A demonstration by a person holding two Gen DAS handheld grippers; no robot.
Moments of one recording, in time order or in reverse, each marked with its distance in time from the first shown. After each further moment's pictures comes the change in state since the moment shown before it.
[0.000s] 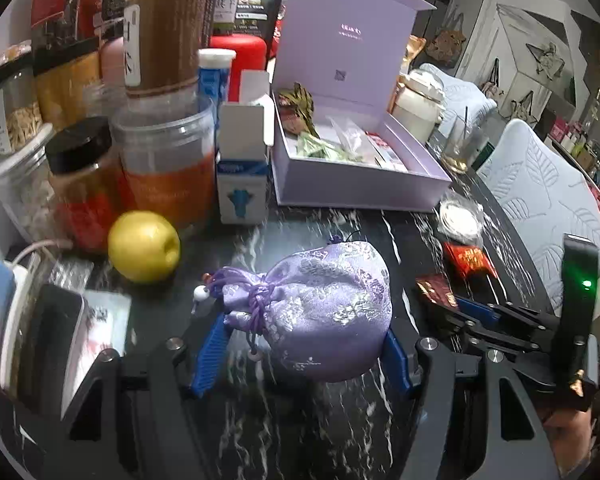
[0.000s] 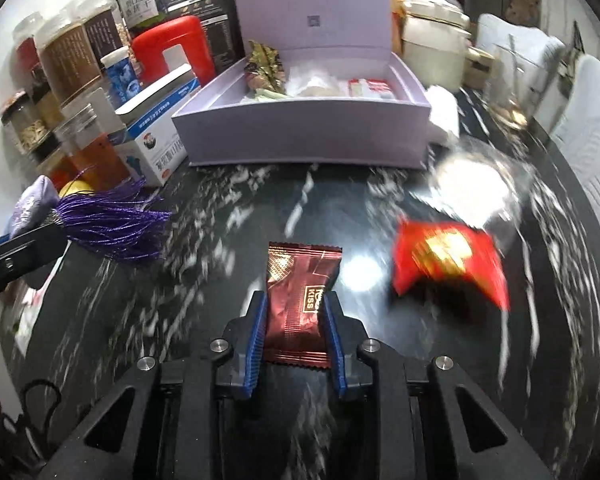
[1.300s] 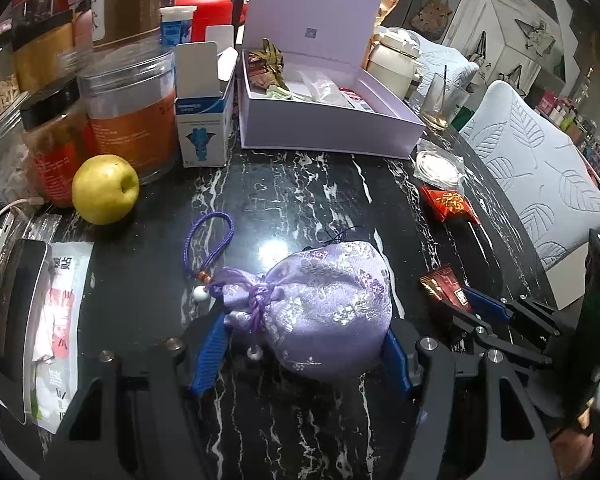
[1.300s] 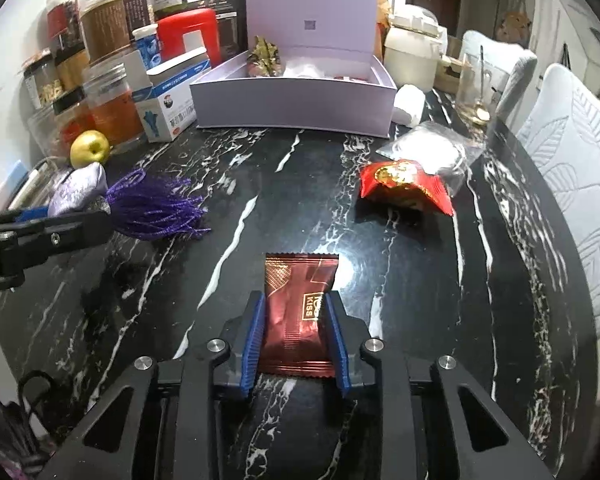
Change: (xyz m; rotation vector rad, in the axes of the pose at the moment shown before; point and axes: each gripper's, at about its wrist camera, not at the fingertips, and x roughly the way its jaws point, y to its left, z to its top) left arm 0.006 -0.019 -0.031 0.038 0.092 -0.043; right arm -0.034 0.008 -0.053 -0.050 -0.034 -0.073
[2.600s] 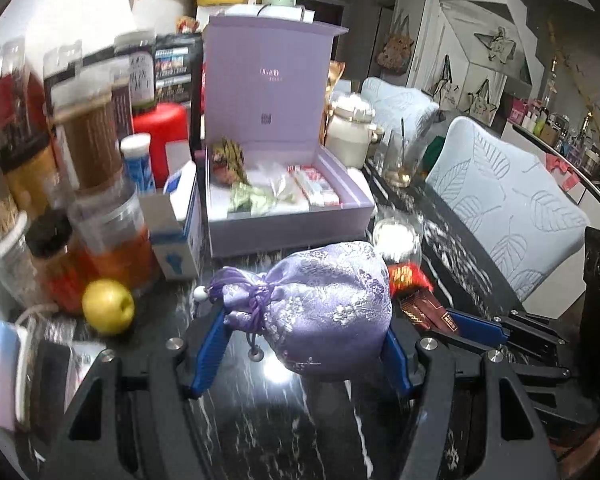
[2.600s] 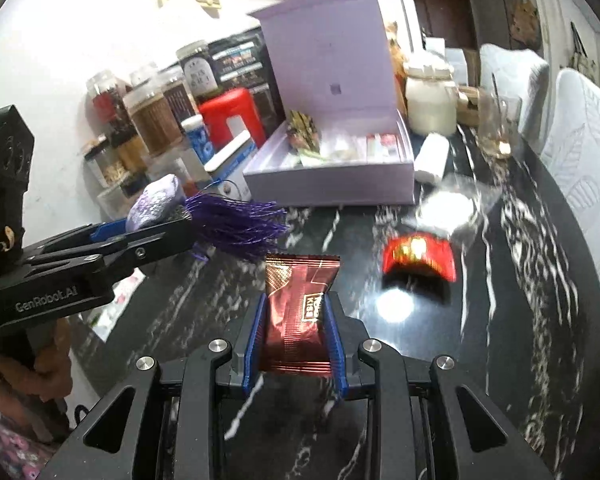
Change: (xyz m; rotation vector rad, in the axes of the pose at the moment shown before) left arm -0.052 -0.045 0.050 0.119 -0.208 -0.011; right arm -0.064 -0.018 0.036 0.057 -0.166 0.231
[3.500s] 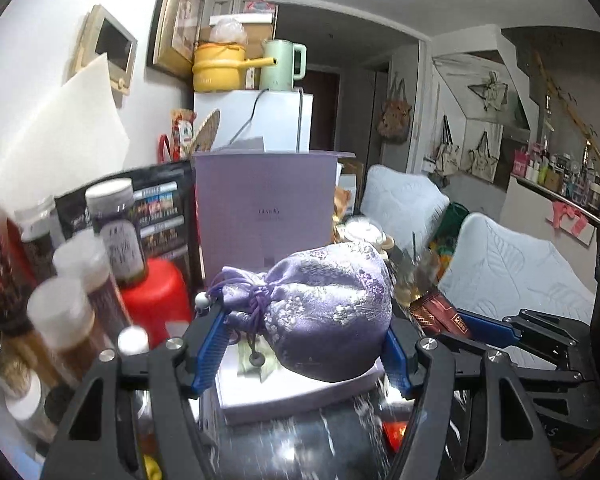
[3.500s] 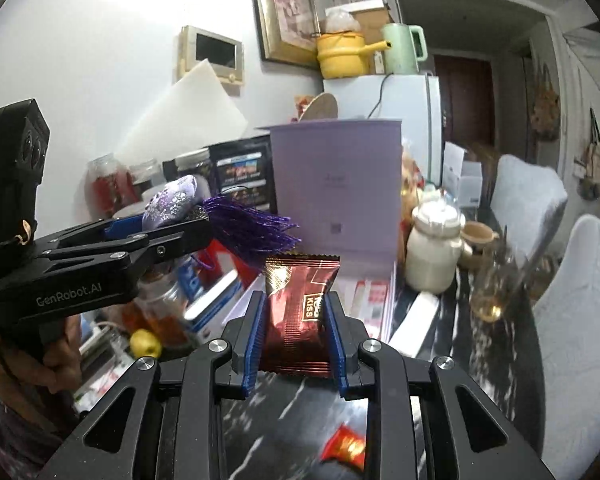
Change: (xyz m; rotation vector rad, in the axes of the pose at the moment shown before) left arm 0.009 -0.005 0.133 0.050 -0.279 0.044; right arm -0.011 -0.021 0.139 -0.180 -0.254 -0.011
